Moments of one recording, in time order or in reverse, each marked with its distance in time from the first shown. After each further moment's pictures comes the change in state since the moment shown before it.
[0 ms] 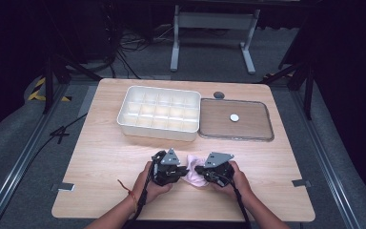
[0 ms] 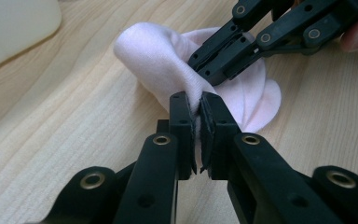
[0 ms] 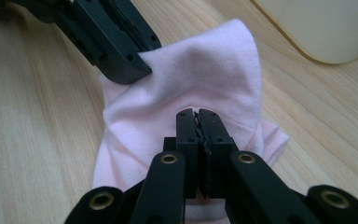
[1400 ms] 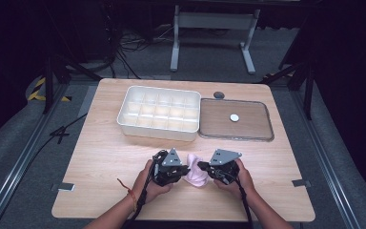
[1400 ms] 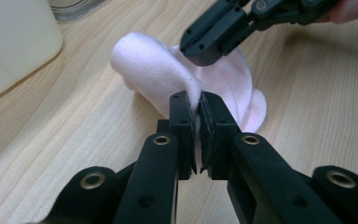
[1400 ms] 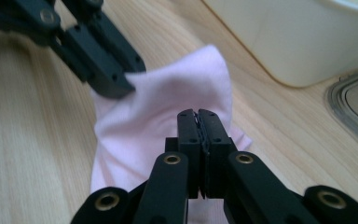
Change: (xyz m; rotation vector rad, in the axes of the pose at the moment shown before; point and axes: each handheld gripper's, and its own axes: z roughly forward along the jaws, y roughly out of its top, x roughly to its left) left arm -0.007 0.007 -0.004 -0.003 0.011 0.059; right arm -0.007 0.005 -0.017 -0.086 -0.018 0.000
